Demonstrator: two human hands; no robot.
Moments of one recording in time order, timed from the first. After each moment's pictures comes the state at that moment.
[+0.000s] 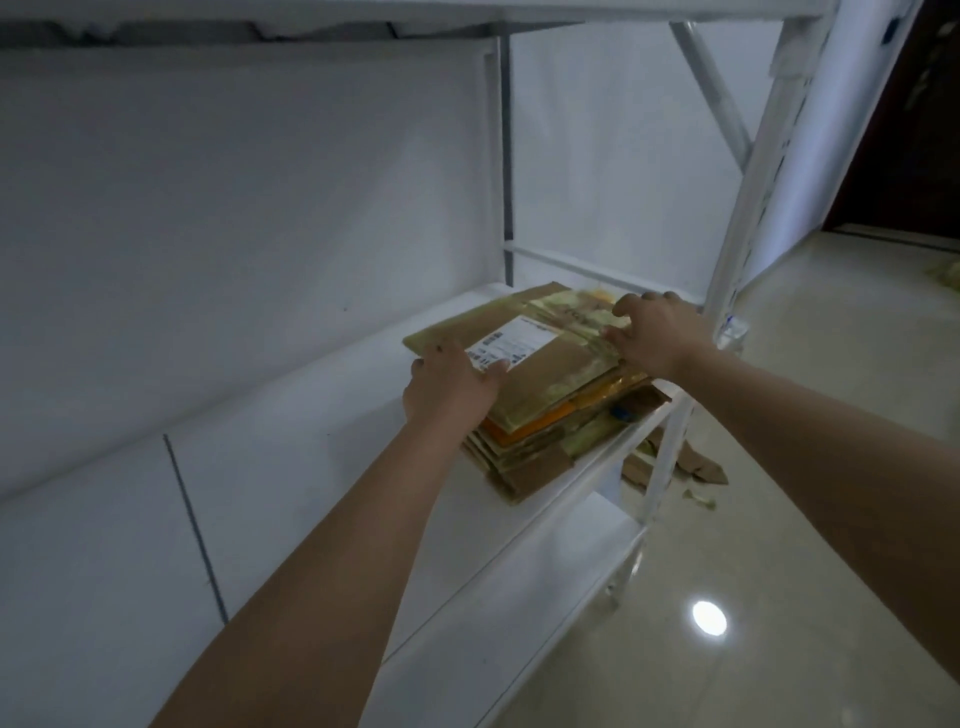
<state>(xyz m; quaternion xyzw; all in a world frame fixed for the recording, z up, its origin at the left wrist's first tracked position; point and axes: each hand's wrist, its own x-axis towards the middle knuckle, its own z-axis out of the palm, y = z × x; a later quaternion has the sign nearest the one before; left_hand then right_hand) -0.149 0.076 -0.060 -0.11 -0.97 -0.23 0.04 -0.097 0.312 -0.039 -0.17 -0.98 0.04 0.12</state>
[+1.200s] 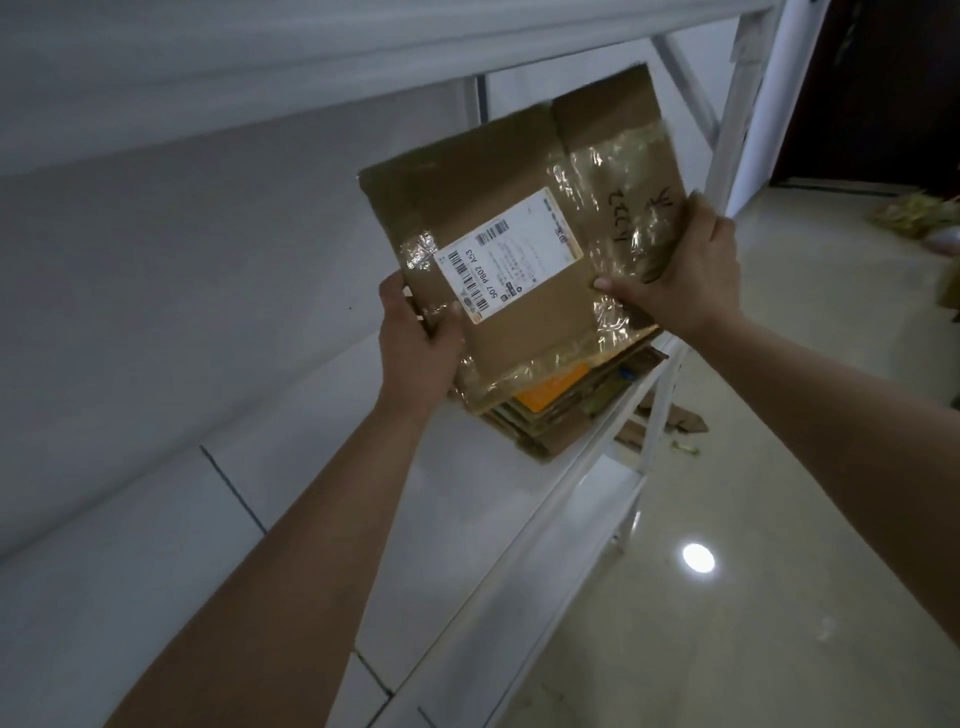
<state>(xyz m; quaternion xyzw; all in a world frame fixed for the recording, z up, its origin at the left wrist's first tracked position) -0.135 -0.003 -0.013 -0.22 -0.77 -0.59 0.13 -0.039 0.249 0.007 -0.26 -0.86 0.25 0.36</state>
